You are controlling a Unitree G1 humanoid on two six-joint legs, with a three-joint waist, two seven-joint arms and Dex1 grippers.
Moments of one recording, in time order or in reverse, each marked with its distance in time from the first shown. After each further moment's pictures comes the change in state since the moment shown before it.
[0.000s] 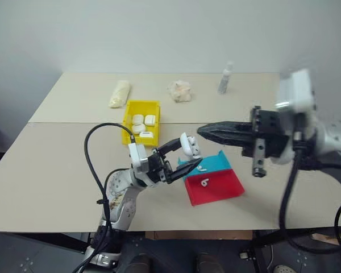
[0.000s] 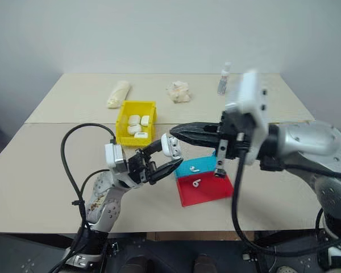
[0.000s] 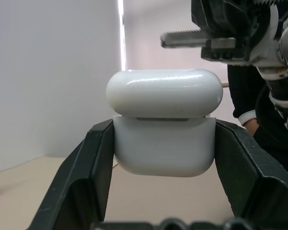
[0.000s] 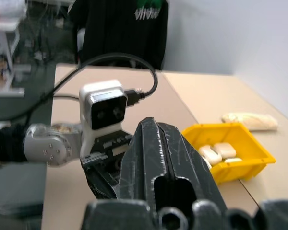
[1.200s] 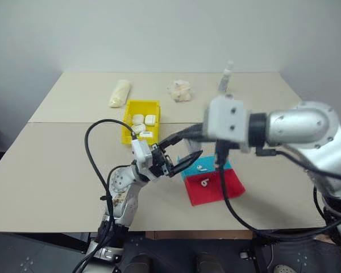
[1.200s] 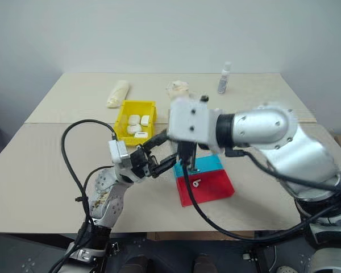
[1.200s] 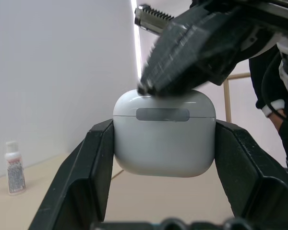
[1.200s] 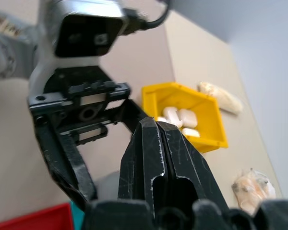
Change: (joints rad) left arm -0.030 0.004 0.020 0.022 0.030 -0.046 0.066; right arm -0.188 0.122 0.168 0.034 -0.551 -0.008 0.174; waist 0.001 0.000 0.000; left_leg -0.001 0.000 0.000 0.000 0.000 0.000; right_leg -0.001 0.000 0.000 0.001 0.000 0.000
